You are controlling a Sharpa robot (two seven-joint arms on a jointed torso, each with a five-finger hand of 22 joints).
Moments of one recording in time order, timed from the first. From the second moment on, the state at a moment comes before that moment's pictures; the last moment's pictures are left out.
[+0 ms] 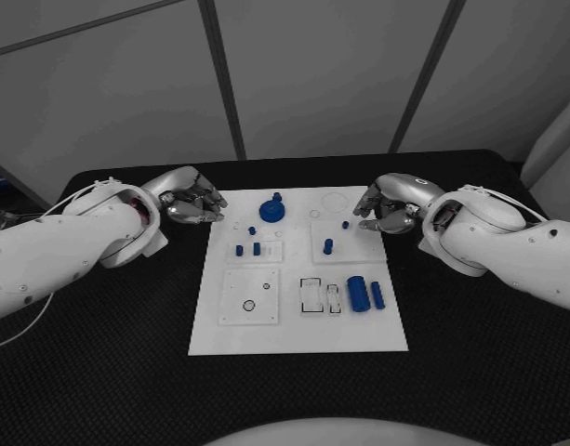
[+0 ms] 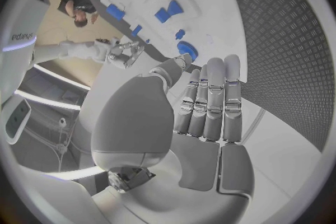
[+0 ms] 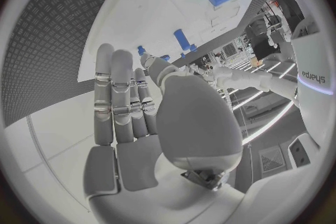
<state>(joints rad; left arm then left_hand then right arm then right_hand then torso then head) 1.15 -0.86 0.09 1.32 -1.15 -0.20 0.06 1.33 -0.20 0.45 -0.06 0.26 1.07 0.15 0.08 0.07 1.12 0.09 0.22 0.08 1.15 0.02 0.98 0.43 0.19 1.05 0.12 0.64 0.95 1.19 -0.84 -0.01 1.44 -1.48 -0.30 -0.05 1.38 -0.17 0.37 0.02 0.20 1.11 0.14 0.07 0.07 1.21 0.08 0.07 0.06 1.47 -0.01 0.66 0.60 0.18 1.23 0.08 0.68 0.36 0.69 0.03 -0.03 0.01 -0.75</state>
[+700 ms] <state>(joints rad) 1.14 -0.93 0.09 1.45 -0.39 -0.30 0.26 1.33 -0.19 0.43 -0.06 0.26 1.07 0.16 0.08 0.07 1.12 0.10 0.25 0.08 1.13 0.02 0.95 0.40 0.19 1.03 0.13 0.61 0.93 1.18 -0.73 -0.01 1.40 -1.71 -0.26 -0.15 1.36 -0.18 0.43 0.02 0.19 1.09 0.15 0.07 0.07 1.17 0.09 0.07 0.07 1.47 -0.01 1.10 0.98 0.16 1.20 0.10 1.00 0.67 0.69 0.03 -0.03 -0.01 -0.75</state>
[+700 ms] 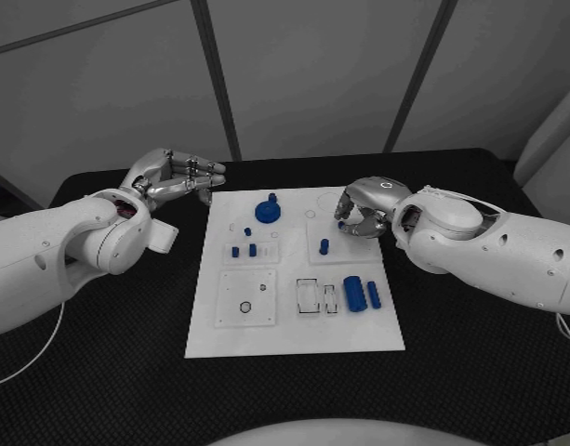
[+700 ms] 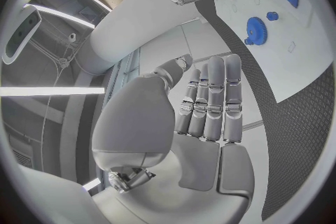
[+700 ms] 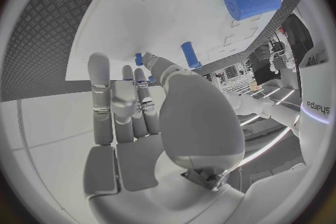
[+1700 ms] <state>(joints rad) 1.14 -0.93 0.09 1.46 -0.31 -0.30 0.27 1.34 -0.18 0.43 -0.06 0.26 1.07 0.16 0.08 0.07 1.12 0.09 0.26 0.08 1.12 0.03 0.95 0.40 0.19 1.03 0.13 0.61 0.93 1.19 -0.71 -0.01 1.38 -1.73 -0.18 -0.17 1.38 -0.14 0.48 -0.02 0.20 1.14 0.14 0.08 0.08 1.25 0.07 0.09 0.08 1.46 -0.01 1.26 1.13 0.15 1.23 0.09 1.18 0.90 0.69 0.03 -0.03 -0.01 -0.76</state>
